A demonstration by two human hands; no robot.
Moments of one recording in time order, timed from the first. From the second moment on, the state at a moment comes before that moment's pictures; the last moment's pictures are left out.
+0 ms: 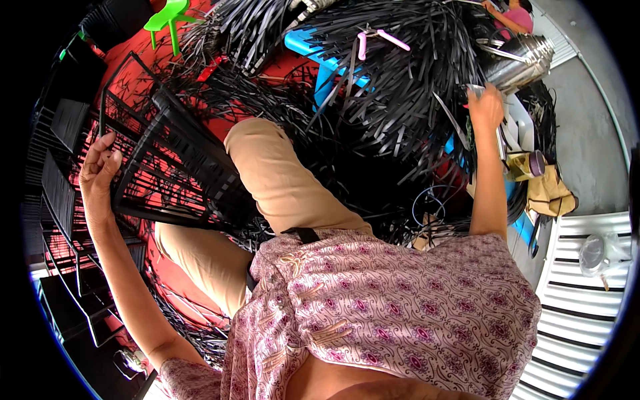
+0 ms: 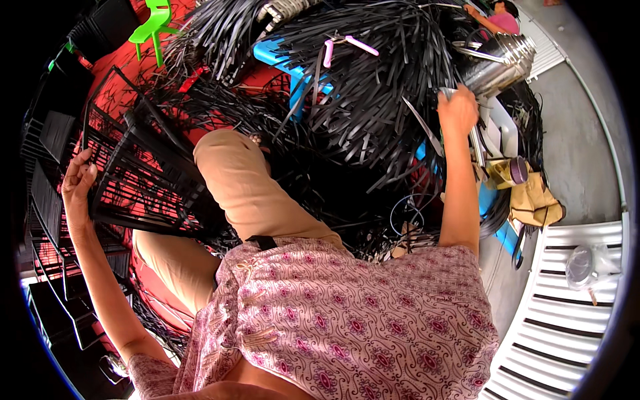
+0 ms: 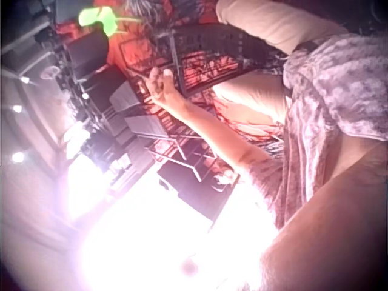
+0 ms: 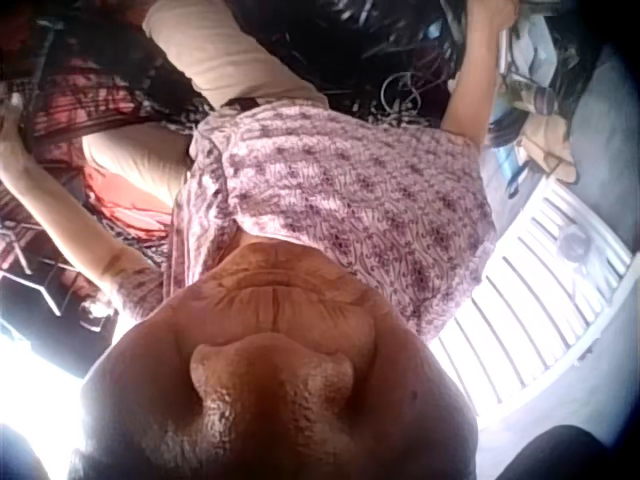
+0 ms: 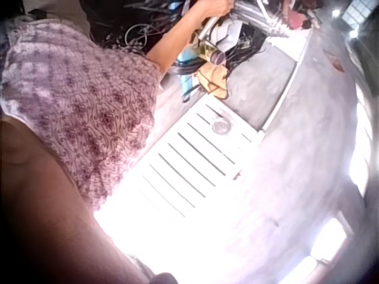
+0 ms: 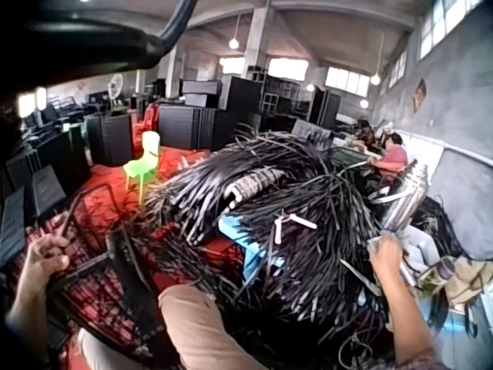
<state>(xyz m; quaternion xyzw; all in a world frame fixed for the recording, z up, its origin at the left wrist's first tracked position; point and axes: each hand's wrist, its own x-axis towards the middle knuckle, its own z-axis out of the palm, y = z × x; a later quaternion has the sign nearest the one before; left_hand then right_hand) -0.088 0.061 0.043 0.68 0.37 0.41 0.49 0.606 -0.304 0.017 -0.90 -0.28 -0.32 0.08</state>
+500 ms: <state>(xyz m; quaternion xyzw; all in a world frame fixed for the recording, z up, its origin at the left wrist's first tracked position) -0.071 -0.031 0.079 0.58 0.43 0.66 0.23 0.648 -0.056 -0.021 -0.89 -0.43 -0.15 -0.07</state>
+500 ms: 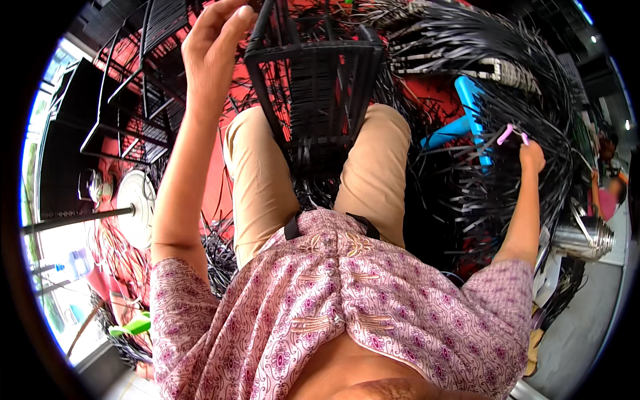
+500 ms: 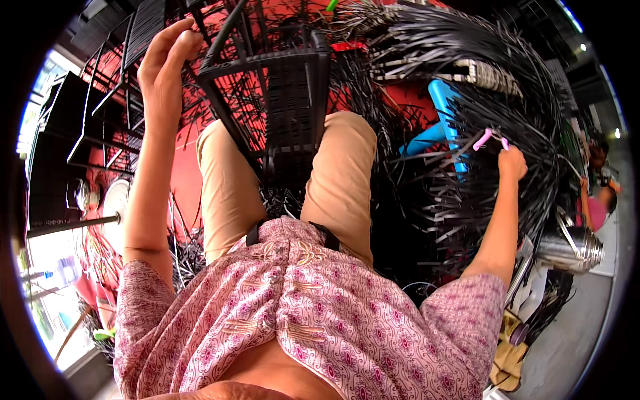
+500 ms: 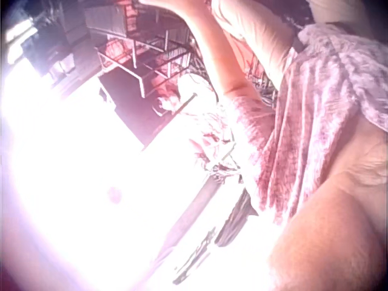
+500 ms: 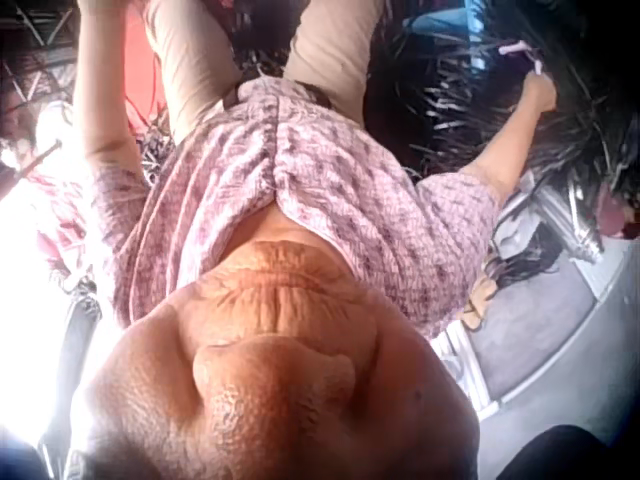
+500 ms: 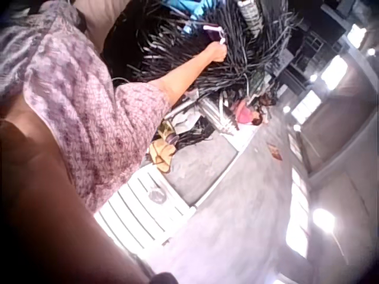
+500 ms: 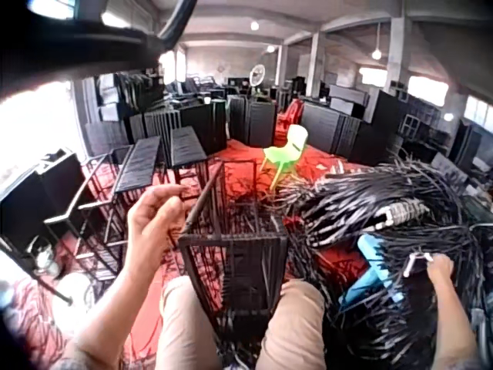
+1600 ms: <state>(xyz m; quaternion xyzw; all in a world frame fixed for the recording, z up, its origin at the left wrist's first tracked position) -0.013 -0.101 0.041 0.62 0.40 0.67 0.10 0.198 -0.150 0.035 -0.31 -0.63 0.52 0.48</state>
